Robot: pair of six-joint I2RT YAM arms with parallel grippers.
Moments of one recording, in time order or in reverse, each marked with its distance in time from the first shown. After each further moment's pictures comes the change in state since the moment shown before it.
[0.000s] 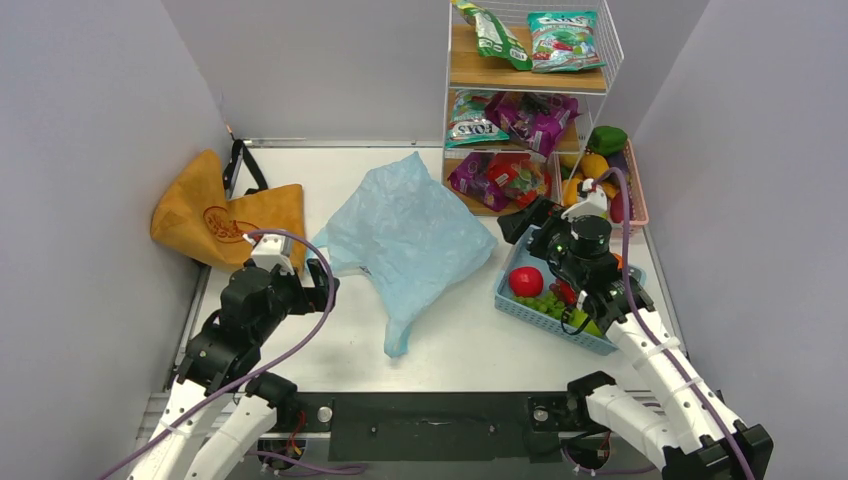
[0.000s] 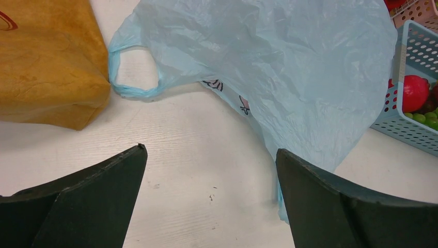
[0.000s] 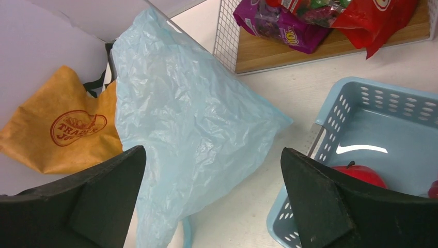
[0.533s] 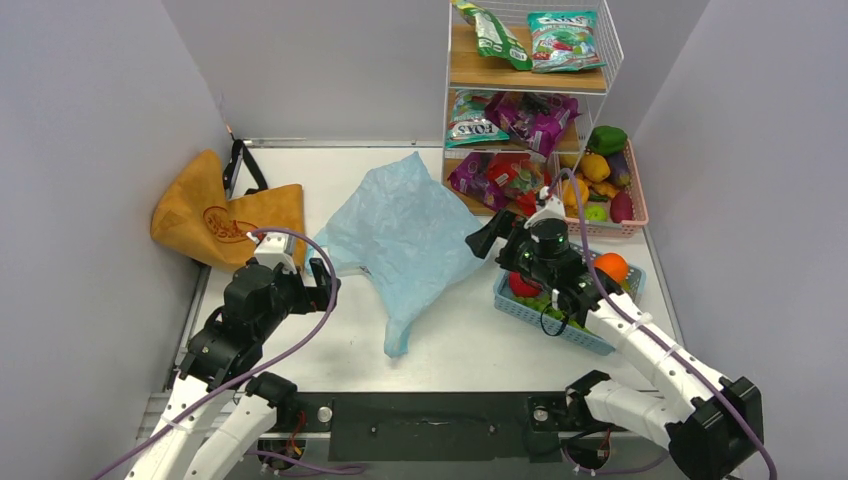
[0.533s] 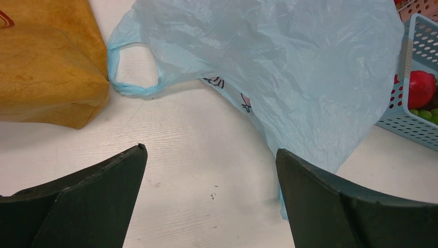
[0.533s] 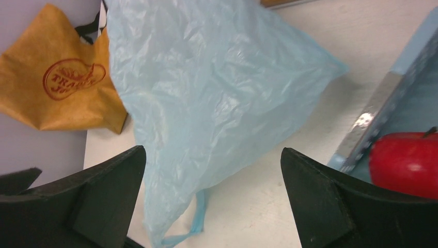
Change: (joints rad) left arm -0.004 0.023 -0.002 0.003 0.004 0.010; right arm 0.154 0.136 -0.013 0.012 0.019 0.082
